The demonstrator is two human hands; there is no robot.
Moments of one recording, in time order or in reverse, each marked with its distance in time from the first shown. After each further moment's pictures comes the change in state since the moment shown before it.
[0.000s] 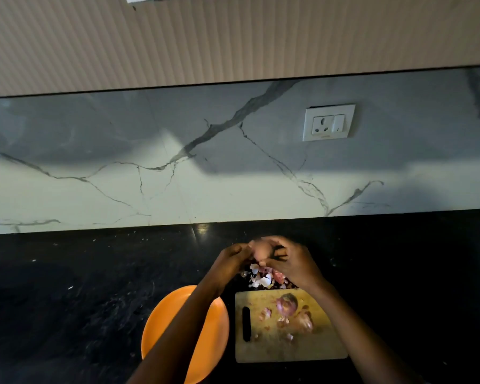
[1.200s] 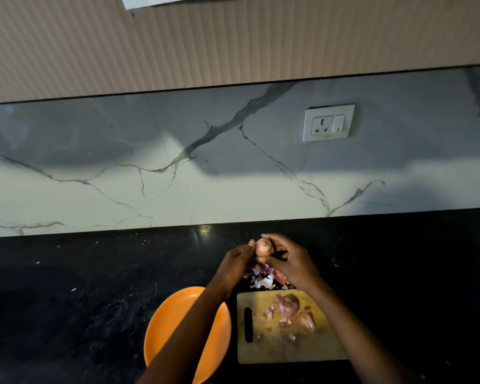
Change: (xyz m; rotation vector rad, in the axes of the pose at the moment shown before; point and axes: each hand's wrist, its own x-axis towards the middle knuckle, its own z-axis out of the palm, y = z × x) left_hand 0.000 0.002 0.016 -0.047 0.103 -0.028; right_hand 0.000 0.001 0.006 -0.013 0.028 -0.009
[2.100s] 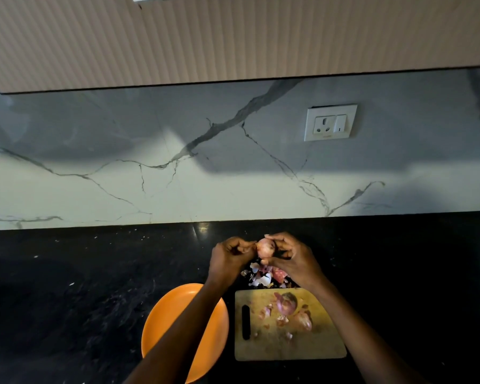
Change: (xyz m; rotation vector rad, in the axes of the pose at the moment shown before) left_hand 0.004 -0.010 -0.011 0.157 0.210 0.292; right_hand -0.006 -0.010 -0.009 0.186 -0.013 0.039
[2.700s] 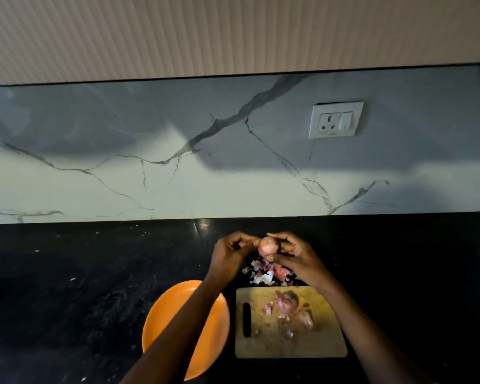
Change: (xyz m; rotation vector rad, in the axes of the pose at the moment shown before) left_hand 0.003 0.007 -0.004 -0.073 -0.072 0.040; right_hand 0.002 -0.002 -0.002 0.243 -0.100 0.097
